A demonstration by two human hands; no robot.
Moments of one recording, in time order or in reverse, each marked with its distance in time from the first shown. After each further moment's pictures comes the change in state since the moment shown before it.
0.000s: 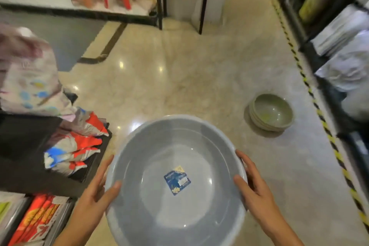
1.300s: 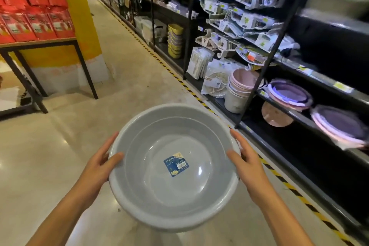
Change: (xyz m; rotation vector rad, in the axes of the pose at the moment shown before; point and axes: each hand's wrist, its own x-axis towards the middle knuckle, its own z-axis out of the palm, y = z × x) left_hand 0.195 0.344 0.171 0.115 -0.701 0.276; right_hand 0.023 -0.215 -0.163 0.296 0.731 -0.007
